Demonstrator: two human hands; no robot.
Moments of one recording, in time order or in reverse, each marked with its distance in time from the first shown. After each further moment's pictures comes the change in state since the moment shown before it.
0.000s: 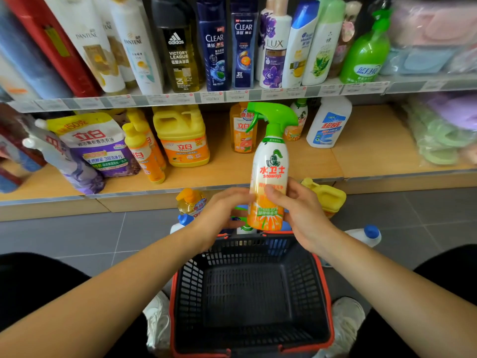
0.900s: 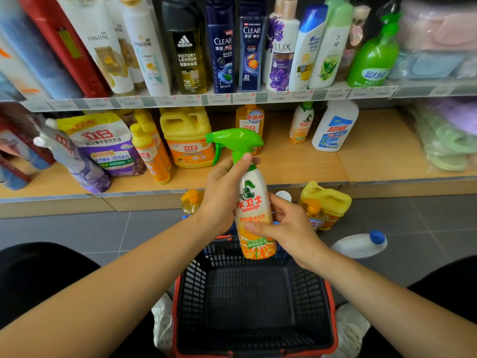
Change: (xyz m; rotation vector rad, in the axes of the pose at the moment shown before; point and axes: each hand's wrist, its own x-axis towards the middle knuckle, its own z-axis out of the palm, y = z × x) left_hand 0.005 0.035 0.015 -0.427 0.161 0.366; right_hand -0.018 0.015 0.016 -0.237 -0.233 -0.100
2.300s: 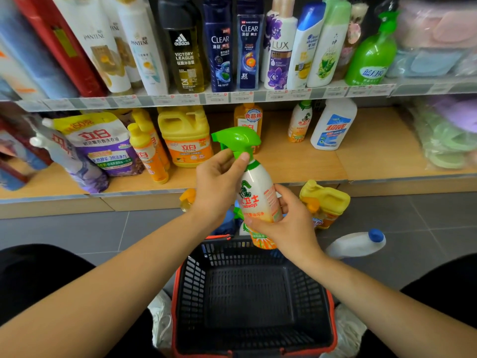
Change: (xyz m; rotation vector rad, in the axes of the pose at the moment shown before) left_hand -0.001 0.009 0.001 0.206 0.055 0.240; right_hand 0.003 0.015 0.000 -0.405 0.330 -0.155
